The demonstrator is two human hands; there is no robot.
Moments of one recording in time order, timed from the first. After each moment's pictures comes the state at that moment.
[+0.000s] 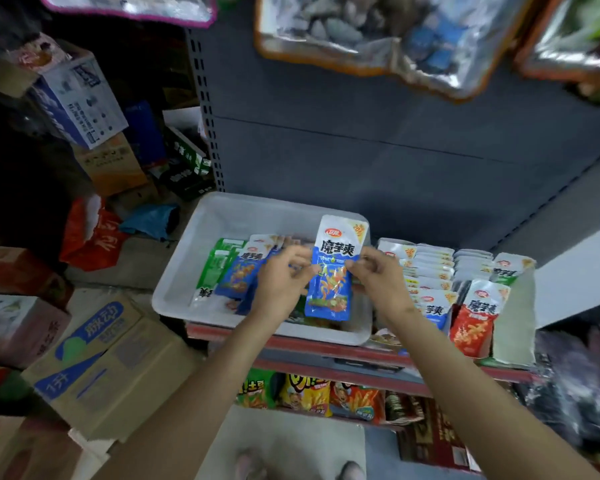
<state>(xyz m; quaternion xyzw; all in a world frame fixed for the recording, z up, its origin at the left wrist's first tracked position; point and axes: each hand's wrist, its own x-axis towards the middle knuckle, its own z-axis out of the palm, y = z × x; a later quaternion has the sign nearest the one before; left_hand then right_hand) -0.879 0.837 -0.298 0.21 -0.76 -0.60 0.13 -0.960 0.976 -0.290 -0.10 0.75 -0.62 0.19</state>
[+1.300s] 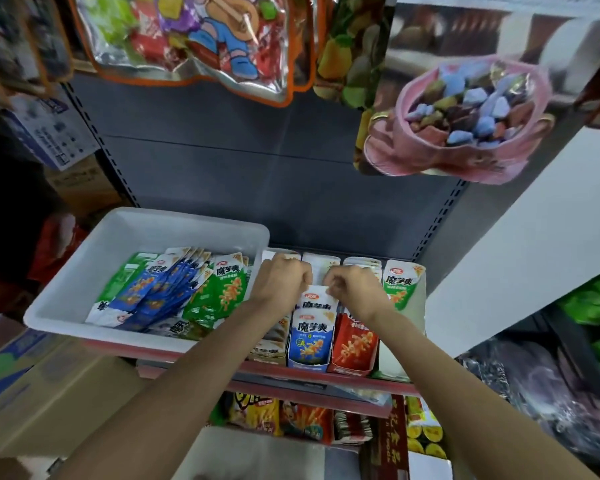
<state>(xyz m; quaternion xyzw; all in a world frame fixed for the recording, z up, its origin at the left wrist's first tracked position) -1.009 1.002 -0.294 0.13 -0.97 -0.20 0.02 -1.079 1.143 -0.299 -0.31 0.91 -0.25 0.14</state>
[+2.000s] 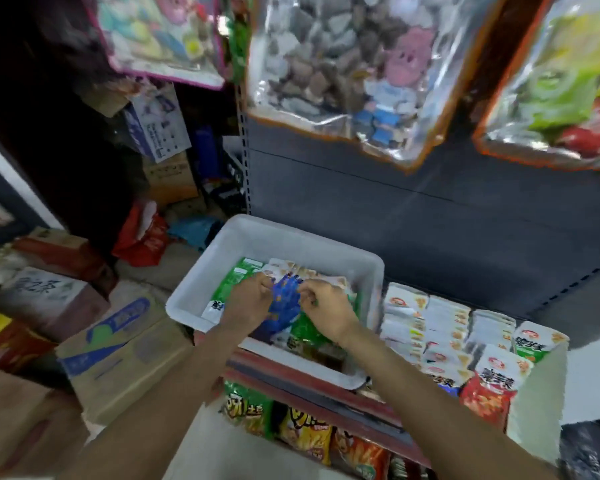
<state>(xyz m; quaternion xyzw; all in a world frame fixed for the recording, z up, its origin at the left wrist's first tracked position) -0.875 0.795 -0.313 0.36 -0.86 -0.35 0.06 -0.973 0.919 -0.308 -0.41 0.84 -0.29 0.20</state>
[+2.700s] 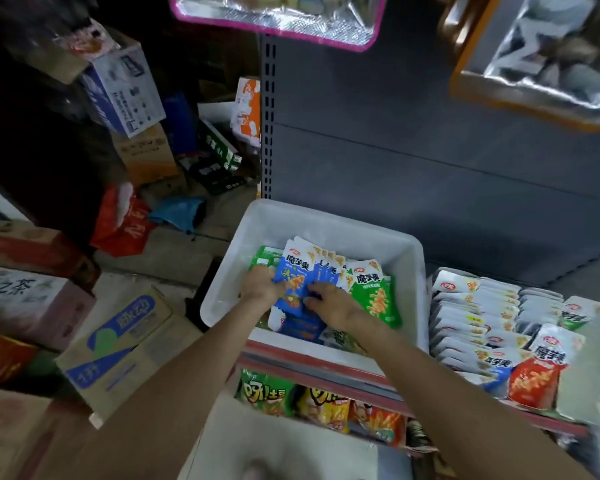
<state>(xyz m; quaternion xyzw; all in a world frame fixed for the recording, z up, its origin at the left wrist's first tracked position) -0.884 0.711 -0.363 0.41 -0.82 -0.39 -0.06 -0.949 0.843 -0.348 -0.29 0.87 -0.17 0.36</state>
